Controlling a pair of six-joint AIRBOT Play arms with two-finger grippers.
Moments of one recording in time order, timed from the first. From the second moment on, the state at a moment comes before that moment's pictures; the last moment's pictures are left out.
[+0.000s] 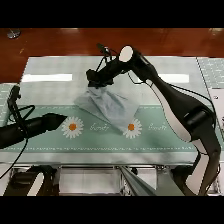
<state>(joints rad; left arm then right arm) 0.03 -0.42 0.46 0.84 -1.04 -1.50 0.55 -2.03 2.03 -0.78 1.14 1.66</state>
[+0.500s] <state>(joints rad) 0.03 -0.52 0.42 0.83 -0.95 -1.50 0.44 -2.05 2.07 -0.62 1.14 1.59</state>
